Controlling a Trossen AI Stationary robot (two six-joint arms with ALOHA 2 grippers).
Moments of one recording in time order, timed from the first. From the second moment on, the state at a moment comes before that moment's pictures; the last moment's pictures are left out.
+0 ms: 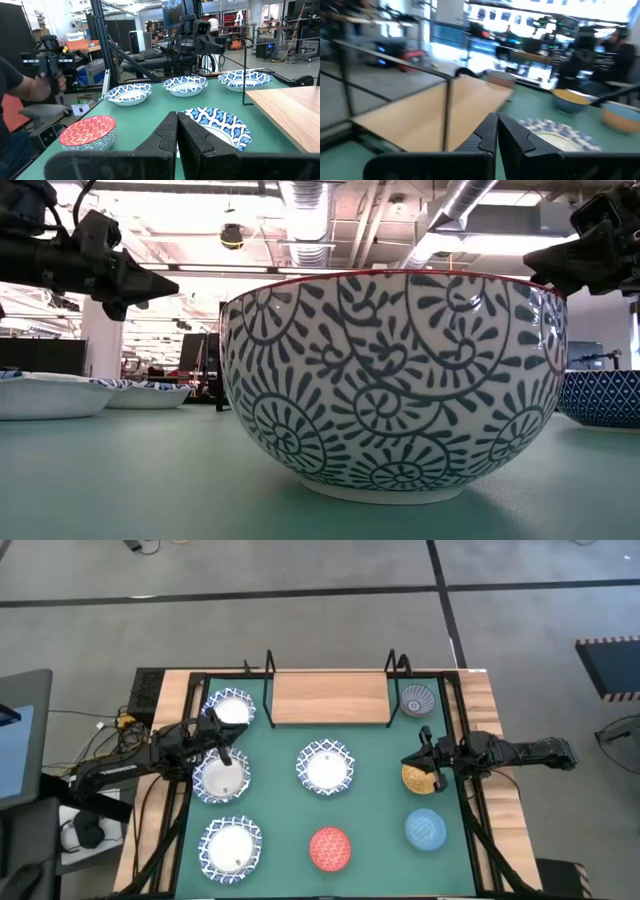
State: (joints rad) left arm 0.25 0.01 0.01 0.07 -0.23 -0.13; right arm 0.06 0.00 0.00 0.04 -0.05 0.13
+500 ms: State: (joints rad) left arm 0.25 0.01 0.01 0.08 -0.29 -0.12; right arm 0.04 0.00 0.00 0.13 0.09 0.09
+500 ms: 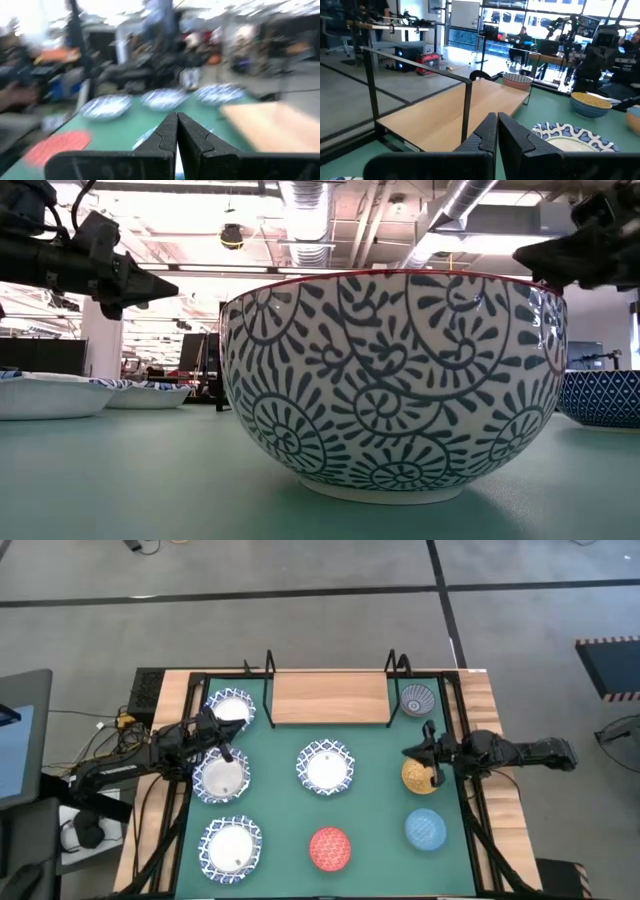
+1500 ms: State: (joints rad) left arm 0.25 0.31 0.01 0.18 -0.69 -0.21; right arm -0.09 0.01 0.03 0.20 0.46 0.35
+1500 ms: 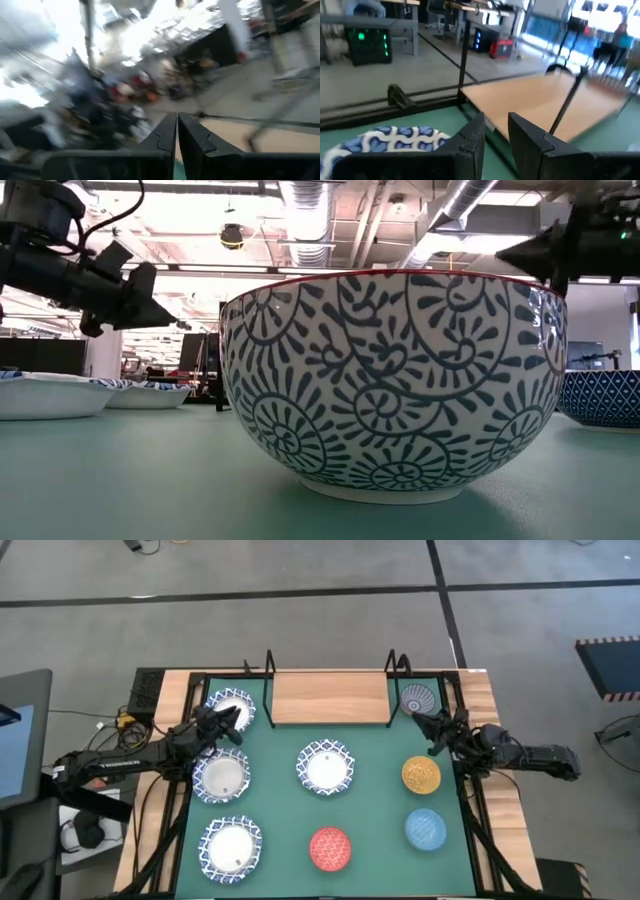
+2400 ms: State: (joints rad) left arm 0.25 0.31 0.05 0.19 -0.57 -0.28; right arm 0.04 0.01 0.03 0.07 0.54 0.54
